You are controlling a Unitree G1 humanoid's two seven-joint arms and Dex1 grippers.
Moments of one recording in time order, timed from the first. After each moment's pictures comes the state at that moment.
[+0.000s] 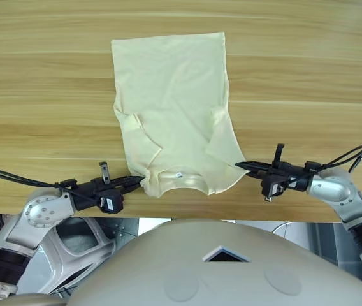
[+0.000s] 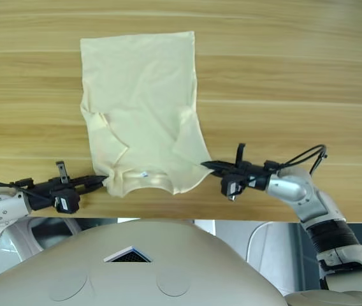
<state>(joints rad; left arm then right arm) 0.53 0.94 -0.17 -0.14 0.04 -0.75 -0.69 0.24 -0.85 0.28 0.11 -0.18 -0.83 0.67</state>
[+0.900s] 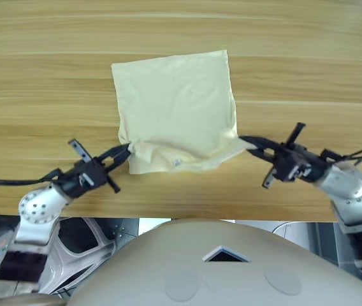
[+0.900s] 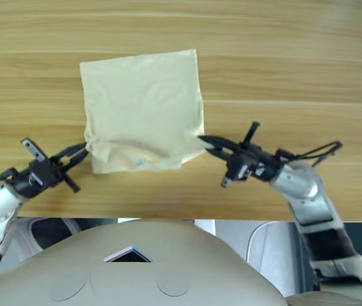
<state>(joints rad) 0.41 0.69 -0.07 -0.07 -0.22 -0.69 -0.64 0.19 -0.69 0.18 -0.09 0.08 -0.61 0.65</state>
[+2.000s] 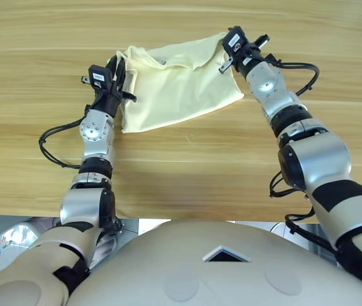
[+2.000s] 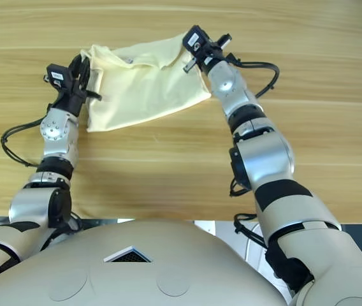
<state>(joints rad) -0.39 0.22 0.09 0.99 -0.13 -0.62 -0.30 -0.85 -0.16 0.22 1.32 -0.33 -0.41 0.03</state>
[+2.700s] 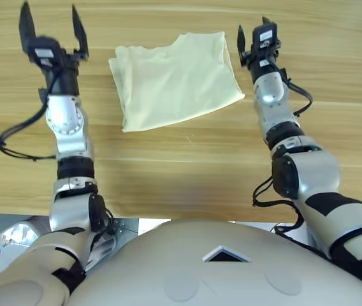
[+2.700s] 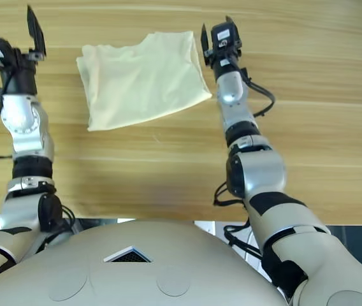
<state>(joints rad) -0.38 0.33 0.13 0.54 0.11 -0.69 -0.06 -0.61 -0.13 -0.02 1.13 -0.14 -0.61 -0.02</state>
